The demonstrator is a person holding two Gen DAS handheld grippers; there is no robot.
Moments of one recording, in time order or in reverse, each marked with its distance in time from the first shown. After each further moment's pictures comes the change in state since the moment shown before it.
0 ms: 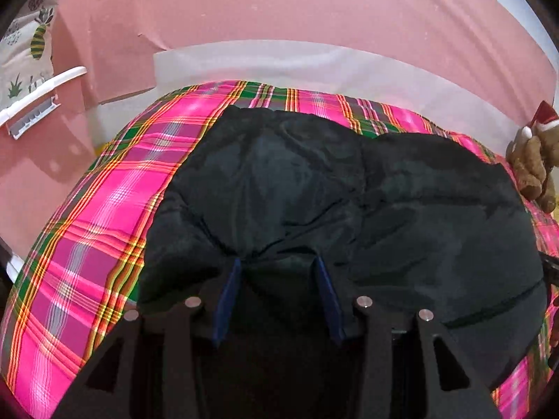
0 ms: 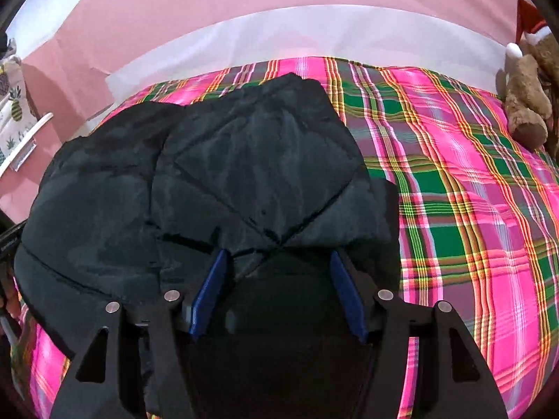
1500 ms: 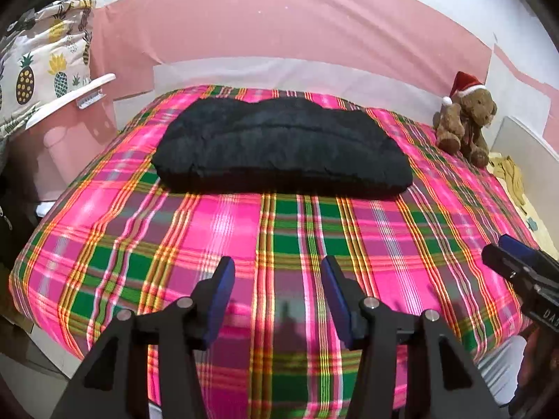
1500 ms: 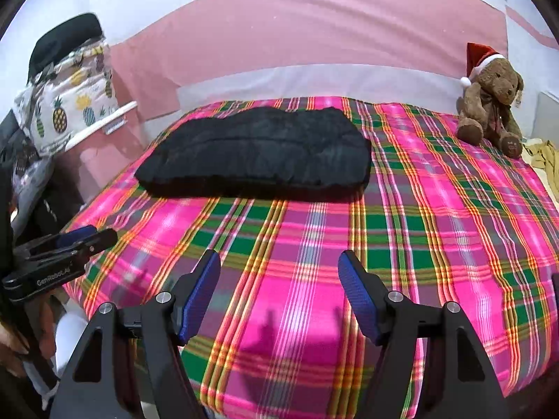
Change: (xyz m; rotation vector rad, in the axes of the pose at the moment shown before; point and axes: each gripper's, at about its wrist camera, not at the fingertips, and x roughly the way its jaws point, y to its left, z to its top) left arm -0.291 -0.111 -0.193 0.023 -0.004 -0.076; right arm -0.282 0.101 -0.209 -0.073 -0.151 0.023
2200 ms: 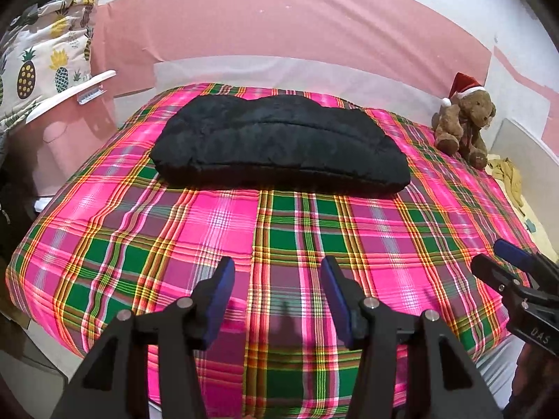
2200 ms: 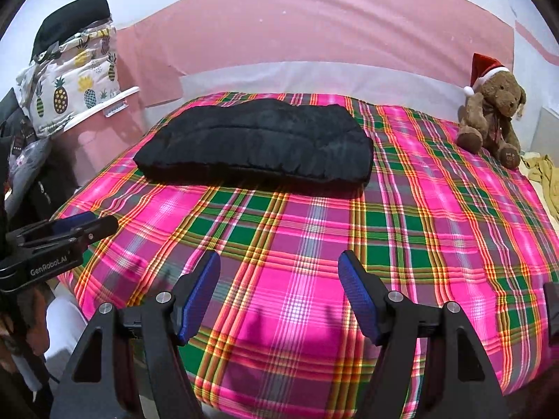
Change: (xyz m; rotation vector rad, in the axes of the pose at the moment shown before) left arm -0.002 -0.004 -0.006 -0.018 -0.012 -0.002; right arm 0.001 0.015 -0.007 -0.047 0.008 -0.037
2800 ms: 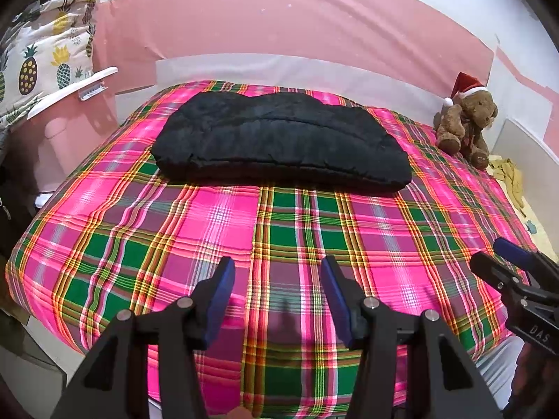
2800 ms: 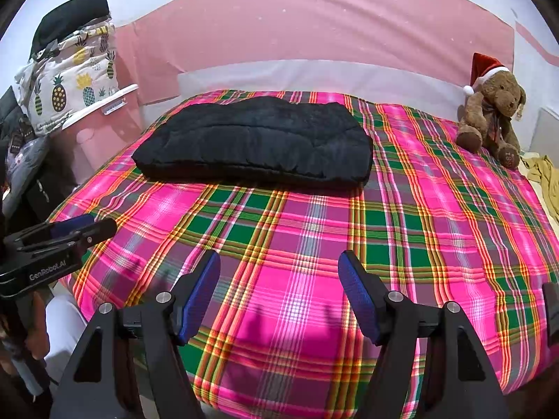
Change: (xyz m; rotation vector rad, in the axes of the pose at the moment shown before) left arm 0.001 0.000 -0.003 -0.011 0.011 0.004; right arm 0.002 0.001 0.001 -0.002 0.010 -0.006
